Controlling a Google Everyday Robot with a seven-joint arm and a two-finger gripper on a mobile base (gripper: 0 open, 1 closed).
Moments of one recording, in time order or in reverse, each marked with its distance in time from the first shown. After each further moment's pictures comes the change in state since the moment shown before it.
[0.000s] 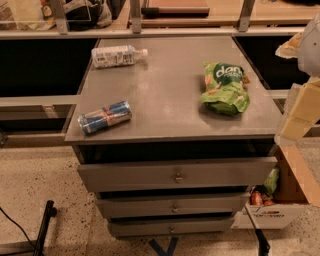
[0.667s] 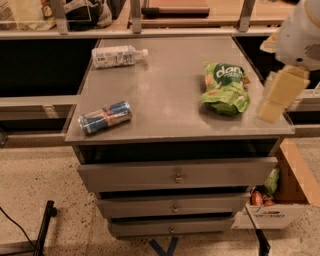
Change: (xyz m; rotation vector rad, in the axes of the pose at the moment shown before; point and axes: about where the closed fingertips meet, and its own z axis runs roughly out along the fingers) arm -0.016 -0.037 0.025 -0.008 -0.027 0.024
